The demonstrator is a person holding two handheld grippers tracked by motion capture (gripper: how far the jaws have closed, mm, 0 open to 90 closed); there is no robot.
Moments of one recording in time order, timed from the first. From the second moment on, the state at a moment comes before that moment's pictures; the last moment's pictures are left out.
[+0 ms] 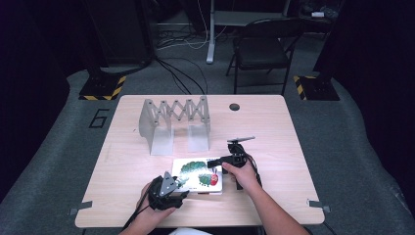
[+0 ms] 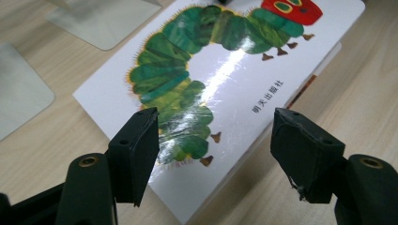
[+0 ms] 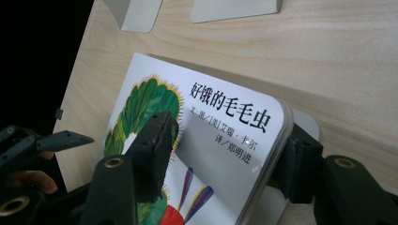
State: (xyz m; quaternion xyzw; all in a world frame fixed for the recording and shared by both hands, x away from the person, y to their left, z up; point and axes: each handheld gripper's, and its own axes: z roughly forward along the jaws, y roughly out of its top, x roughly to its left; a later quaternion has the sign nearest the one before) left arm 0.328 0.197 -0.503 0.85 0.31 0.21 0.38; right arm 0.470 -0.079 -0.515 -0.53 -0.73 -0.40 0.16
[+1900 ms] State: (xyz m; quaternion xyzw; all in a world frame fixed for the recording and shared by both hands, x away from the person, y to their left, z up) left arm 0.358 0.218 -0.523 0.80 0.40 0.12 0.43; right arm 0.459 -0.074 -0.501 -0.53 -0.74 -0.40 0.12
